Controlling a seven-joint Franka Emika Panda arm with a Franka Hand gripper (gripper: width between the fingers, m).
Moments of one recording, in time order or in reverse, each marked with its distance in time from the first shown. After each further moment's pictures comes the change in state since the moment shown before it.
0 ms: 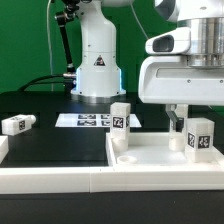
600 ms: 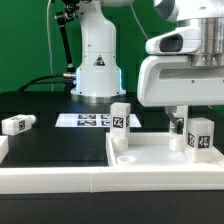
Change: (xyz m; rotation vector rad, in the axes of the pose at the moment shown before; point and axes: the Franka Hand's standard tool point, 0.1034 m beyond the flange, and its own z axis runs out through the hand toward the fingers) arm 0.001 0.002 0.000 -0.007 0.002 -0.390
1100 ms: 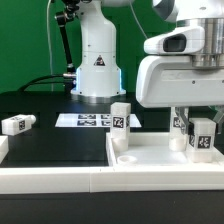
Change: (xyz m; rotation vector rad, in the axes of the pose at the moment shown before) arm 0.000 0.003 0.001 -0.010 -0.001 -0.069
